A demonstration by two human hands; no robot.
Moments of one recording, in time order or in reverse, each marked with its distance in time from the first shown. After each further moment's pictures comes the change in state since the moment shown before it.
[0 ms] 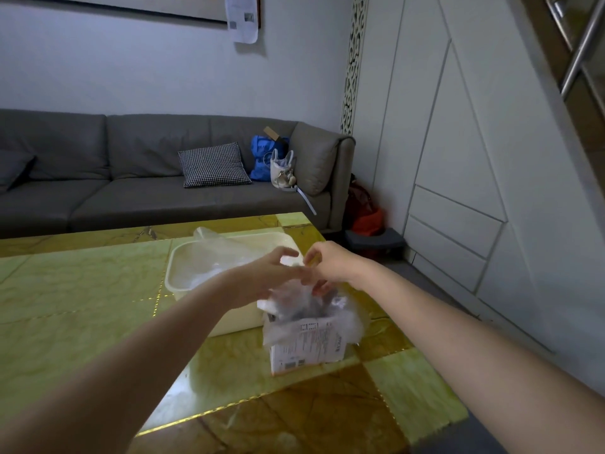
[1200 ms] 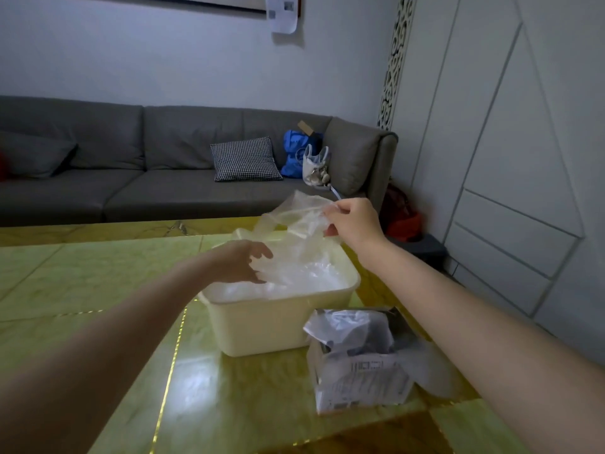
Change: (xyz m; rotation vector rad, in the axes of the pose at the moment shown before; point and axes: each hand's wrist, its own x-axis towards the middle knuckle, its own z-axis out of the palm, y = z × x) left_hand 0.047 -0.061 -0.124 0.760 0.250 0.034; right_hand 0.092 -0.054 0.020 0.164 0.543 -0.308
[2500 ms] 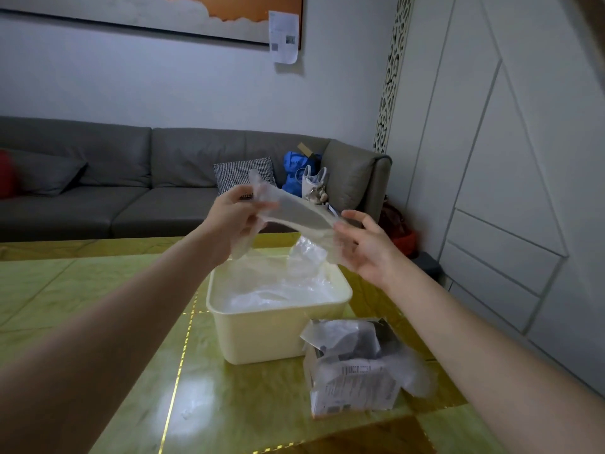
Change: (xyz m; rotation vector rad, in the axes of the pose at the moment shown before) left_hand -0.030 0.052 -0.063 -1.248 0.440 0.025; right_hand -0.025 -0.010 -0.040 0.913 -0.173 0.356
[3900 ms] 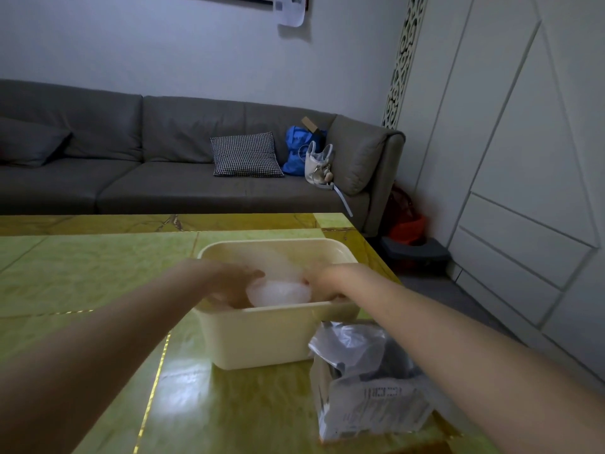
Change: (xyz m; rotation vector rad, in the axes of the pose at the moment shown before) left_hand 0.025 -0.101 -0.014 1.652 -0.662 -0.323; right_hand 0.079 0.093 0.018 -2.037 -0.595 0.262
